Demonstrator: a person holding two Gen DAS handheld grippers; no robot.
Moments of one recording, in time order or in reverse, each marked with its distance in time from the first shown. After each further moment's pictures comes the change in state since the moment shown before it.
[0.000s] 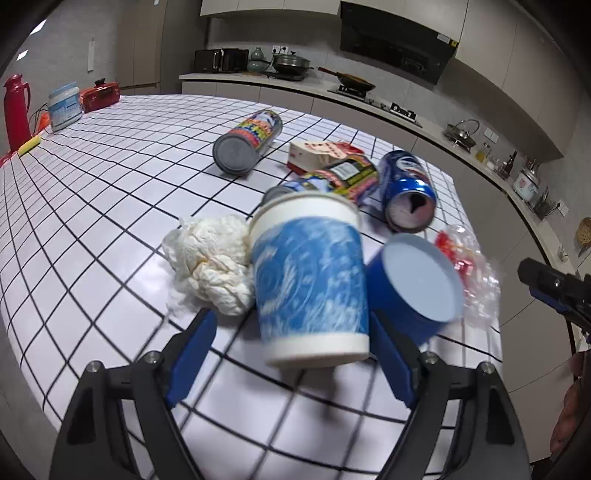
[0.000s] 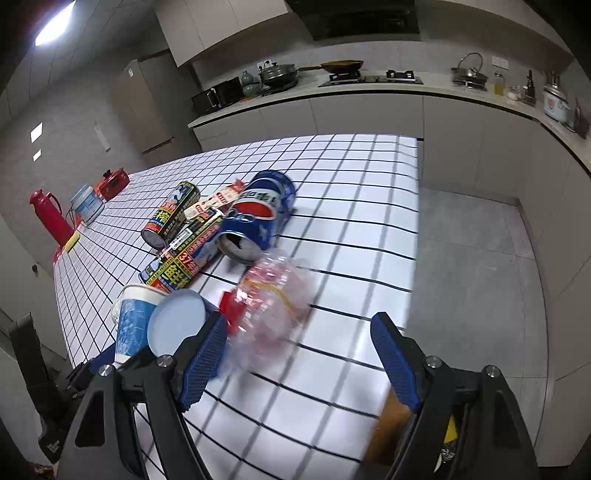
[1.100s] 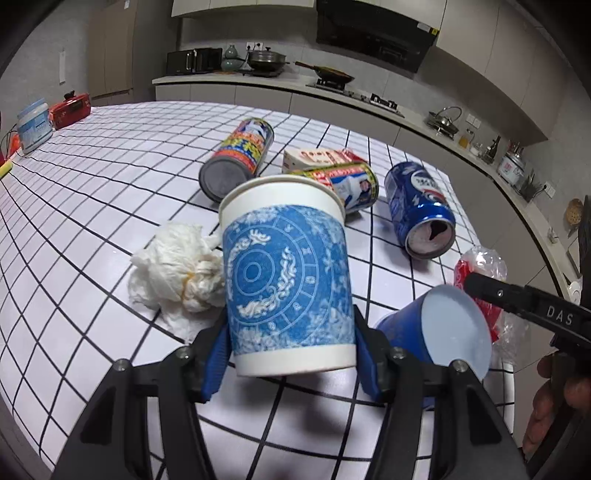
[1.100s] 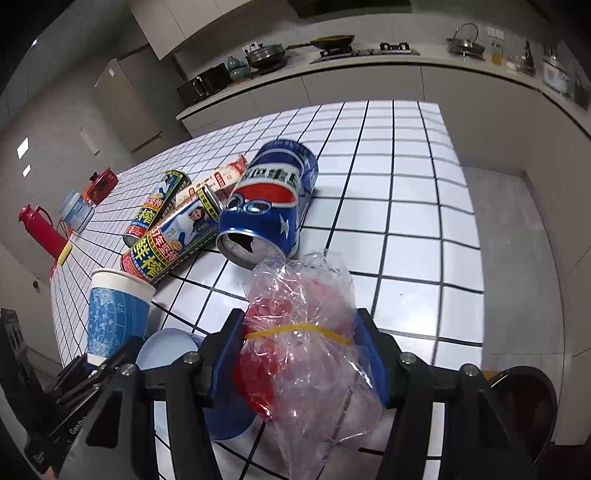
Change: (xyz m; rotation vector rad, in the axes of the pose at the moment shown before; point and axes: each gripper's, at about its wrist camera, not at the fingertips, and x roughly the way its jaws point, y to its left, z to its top) left arm 0.011 0.021 0.034 0.085 0.012 -0.066; right arm 0.065 0.022 0.011 0.084 0.060 0.006
